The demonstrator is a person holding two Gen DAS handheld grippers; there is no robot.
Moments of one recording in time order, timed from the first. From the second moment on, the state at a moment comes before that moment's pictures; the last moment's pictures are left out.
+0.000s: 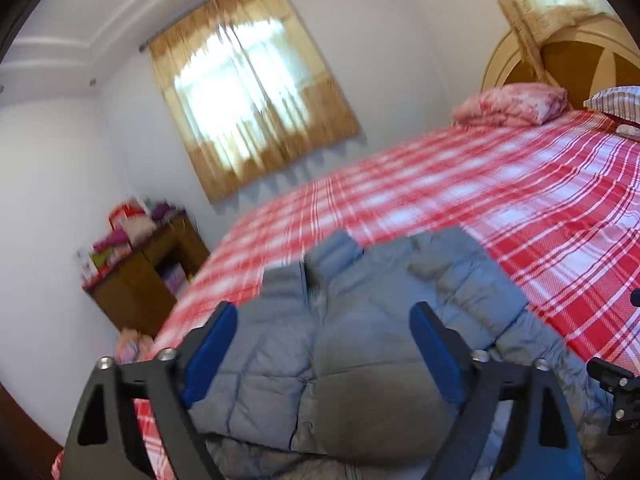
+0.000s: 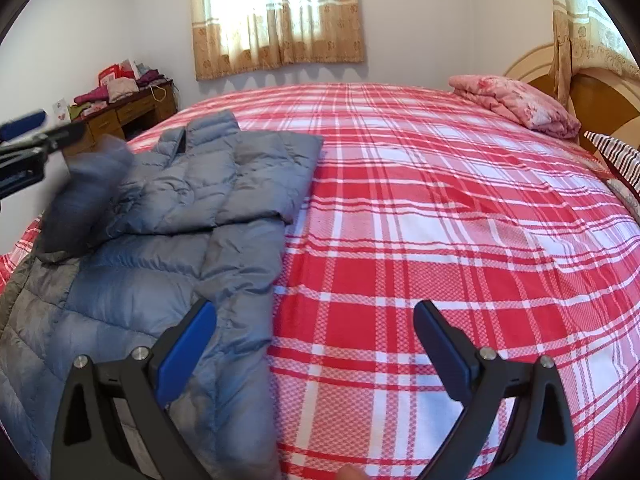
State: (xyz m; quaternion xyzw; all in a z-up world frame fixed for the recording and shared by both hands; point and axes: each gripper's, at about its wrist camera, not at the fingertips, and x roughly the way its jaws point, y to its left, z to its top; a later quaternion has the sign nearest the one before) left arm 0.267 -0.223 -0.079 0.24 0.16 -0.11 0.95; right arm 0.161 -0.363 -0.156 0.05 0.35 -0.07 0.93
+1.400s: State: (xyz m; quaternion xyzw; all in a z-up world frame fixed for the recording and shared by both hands) left arm 0.349 0.048 -0.155 0.09 0.36 0.17 0.91; right arm 0.244 -0.304 -0.129 0.04 0.40 -0.04 0.92
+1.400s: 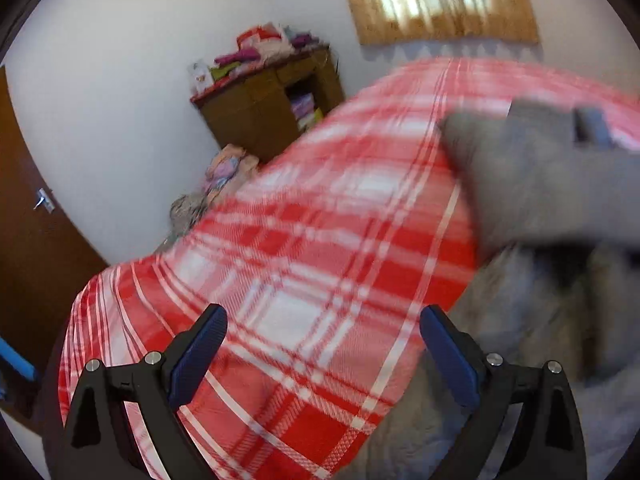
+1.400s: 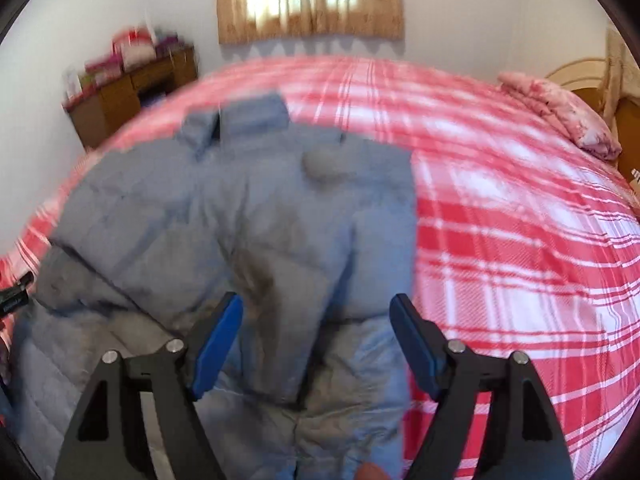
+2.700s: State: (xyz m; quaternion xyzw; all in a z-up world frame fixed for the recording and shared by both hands) left arm 0.437 -0.057 -0.110 0.09 0.31 0.03 0.95; right arm 0.284 -0.277 -0.125 0.07 0.37 -0.02 0.93
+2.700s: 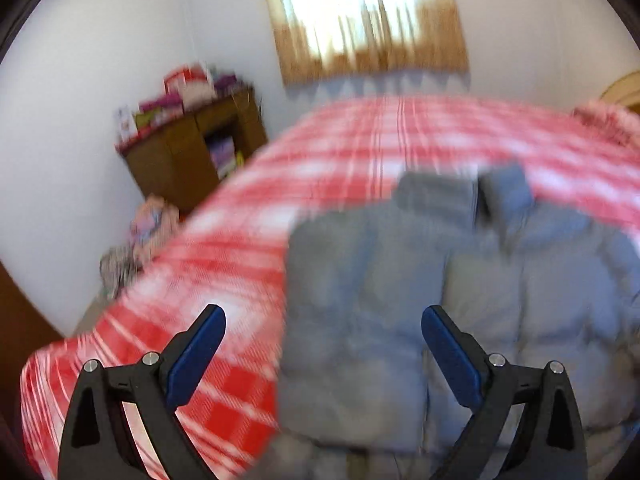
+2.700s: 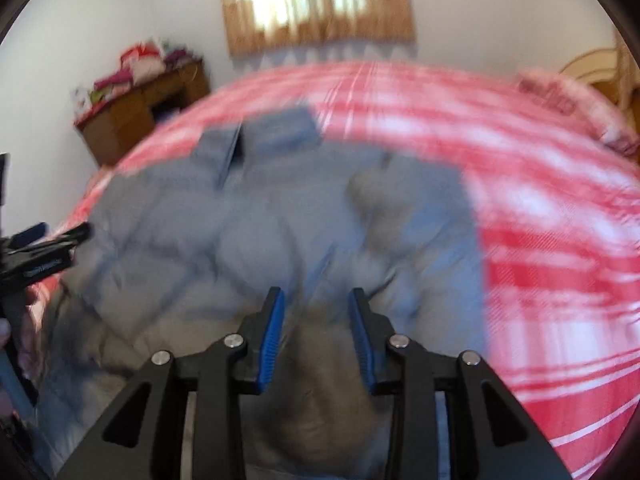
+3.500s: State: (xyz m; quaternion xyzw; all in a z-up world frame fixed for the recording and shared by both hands) left arm 0.542 -0.034 -0.212 0.04 0.42 0.10 0.90; right arm 0.367 -0.291 -0.193 0.12 0.40 -0.11 0.90
